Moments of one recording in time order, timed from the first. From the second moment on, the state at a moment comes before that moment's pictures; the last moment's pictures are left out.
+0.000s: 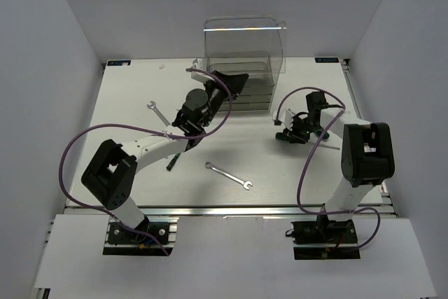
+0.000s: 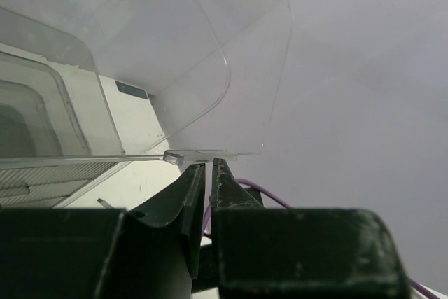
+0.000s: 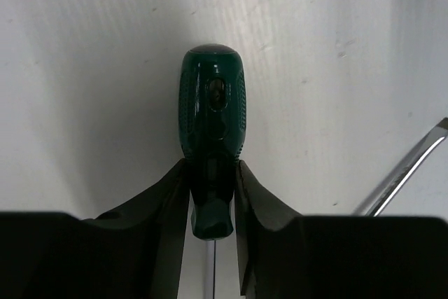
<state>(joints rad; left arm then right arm) -0.72 1.62 1.06 0.78 -0.18 -0.89 0.10 1.77 1.06 -0.55 -0.51 -1.27</state>
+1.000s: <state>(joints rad) -0.72 1.59 1.23 0.62 -0.21 -0.94 0.54 1.57 1.38 -0.65 -0.60 -1.30</state>
